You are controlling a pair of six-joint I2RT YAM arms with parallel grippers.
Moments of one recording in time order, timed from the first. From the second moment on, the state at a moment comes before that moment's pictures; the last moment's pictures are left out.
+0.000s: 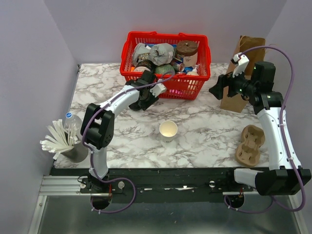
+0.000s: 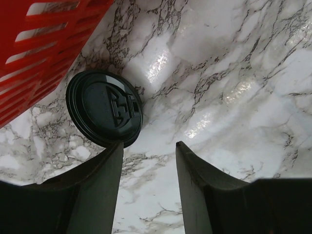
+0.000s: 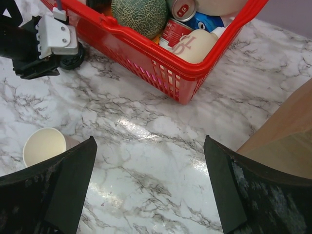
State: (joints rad) left arm -0.49 1.94 1.58 -0.75 -0.04 0.42; right arm 0.00 1.23 1.37 -0.63 -0.55 -0.19
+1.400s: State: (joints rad) left arm -0.47 1.95 1.29 -0.29 -0.10 0.42; right arm 0.00 1.19 1.32 -0.64 -0.56 -0.21
